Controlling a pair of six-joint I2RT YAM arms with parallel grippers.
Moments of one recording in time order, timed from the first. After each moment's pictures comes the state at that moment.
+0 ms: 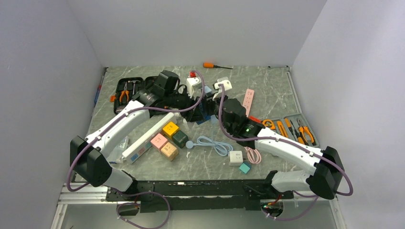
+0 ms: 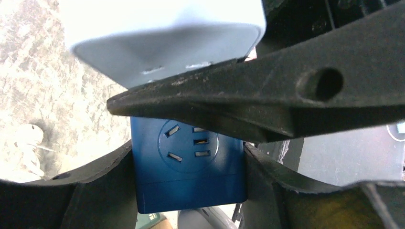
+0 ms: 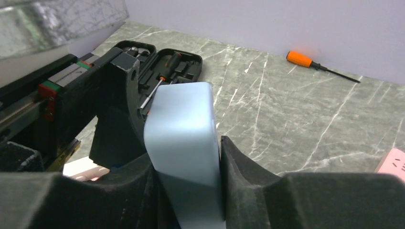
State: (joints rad) left arm -0.60 1.46 1.36 -0.54 0.69 0.05; right arm 0.91 1.24 0.95 0.22 0.42 0.16
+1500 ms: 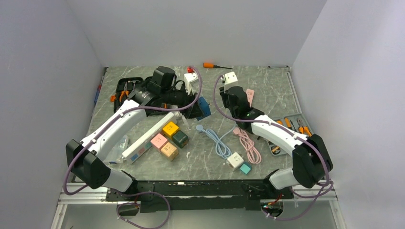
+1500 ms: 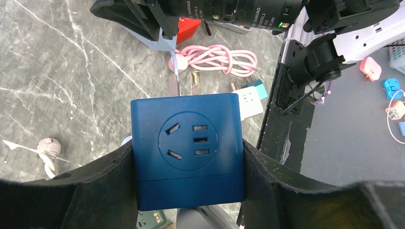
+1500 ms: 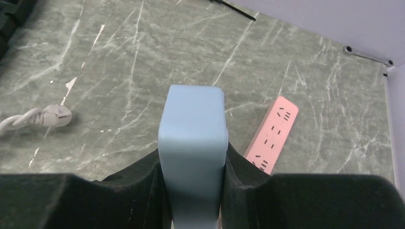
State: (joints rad) left arm -0.58 1.43 1.41 -0.56 0.70 0.07; right arm 0.60 1.41 0.94 0.14 0.42 -0.07
